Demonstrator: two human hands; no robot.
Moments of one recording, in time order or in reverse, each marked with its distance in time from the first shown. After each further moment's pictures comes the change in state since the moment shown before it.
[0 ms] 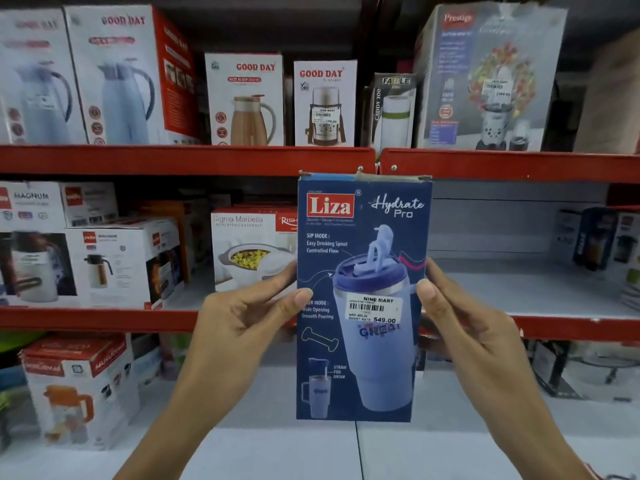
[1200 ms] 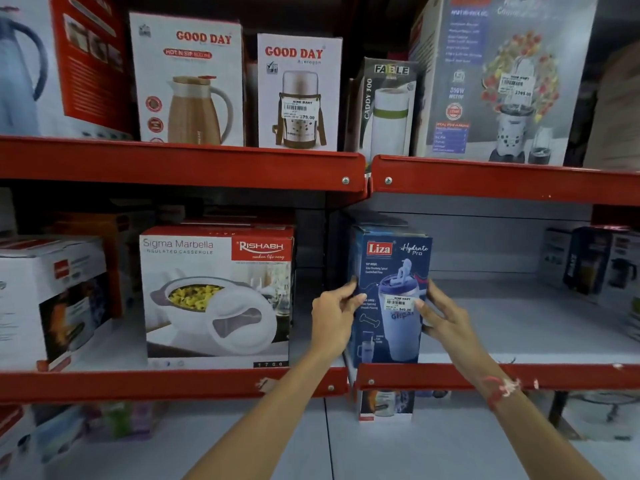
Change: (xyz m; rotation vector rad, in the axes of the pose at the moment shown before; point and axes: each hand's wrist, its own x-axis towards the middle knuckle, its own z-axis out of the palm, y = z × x) left_hand 0.203 -0.224 0.096 0.145 0.062 -0.228; right_hand 0.168 0.226 -0.048 -0.004 0.011 0.295
